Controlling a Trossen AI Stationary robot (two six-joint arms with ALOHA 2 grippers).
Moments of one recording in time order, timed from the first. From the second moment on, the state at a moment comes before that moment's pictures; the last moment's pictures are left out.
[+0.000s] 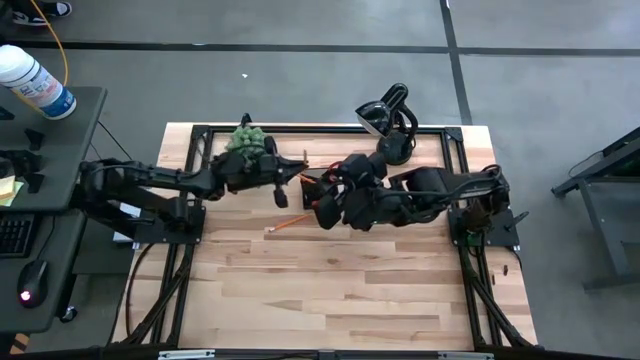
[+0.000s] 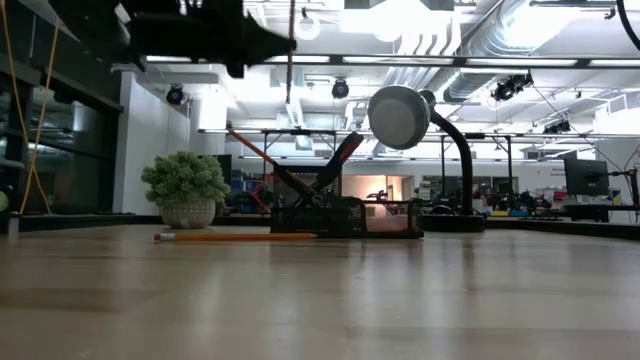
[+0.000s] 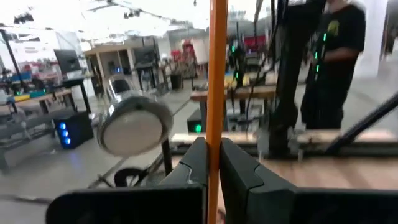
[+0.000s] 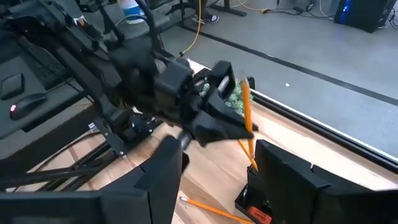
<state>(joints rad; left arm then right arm) 0.32 1.24 0.54 0.79 -0.02 0.14 0.31 1.89 2.36 -1.17 0.82 0.80</state>
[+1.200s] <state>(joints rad) 0.39 1.72 0.65 0.83 -0.14 0.20 0.28 1.90 2.36 -1.18 0.79 0.78</state>
